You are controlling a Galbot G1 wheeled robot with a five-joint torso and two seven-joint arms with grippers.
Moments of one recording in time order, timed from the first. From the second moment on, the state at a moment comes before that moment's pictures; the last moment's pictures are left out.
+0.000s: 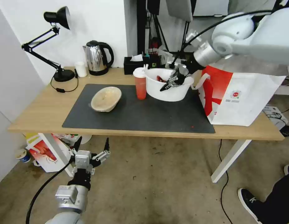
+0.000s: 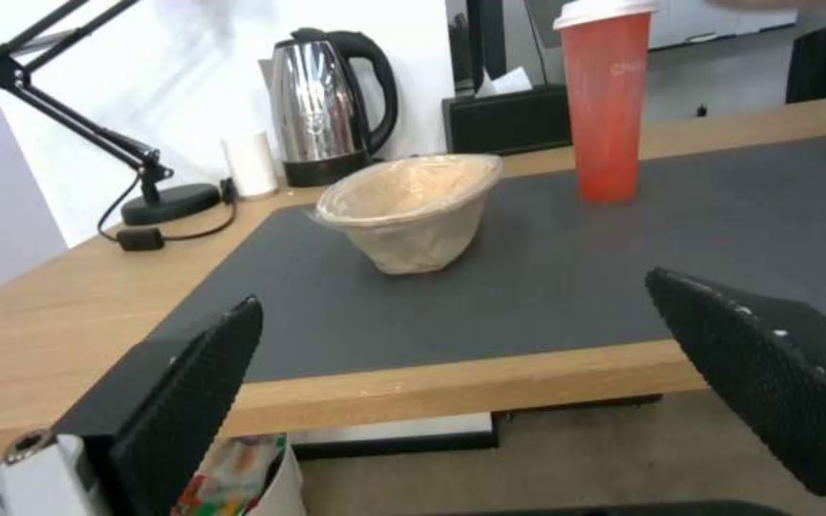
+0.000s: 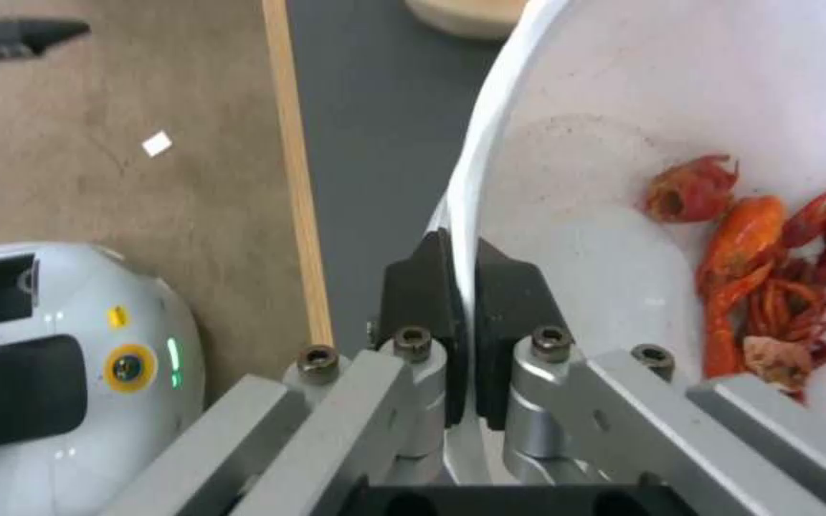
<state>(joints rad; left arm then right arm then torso) 1.80 -1.50 -0.55 -2.30 0.00 0.00 0.00 -1.97 -0.89 1.44 1.51 1.39 -0.46 -0.80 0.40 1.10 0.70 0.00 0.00</state>
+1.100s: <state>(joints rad) 1.80 -1.50 -0.55 -2.30 0.00 0.00 0.00 -1.69 -0.83 1.35 1.46 1.42 -0.41 -0.87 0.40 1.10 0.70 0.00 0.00</state>
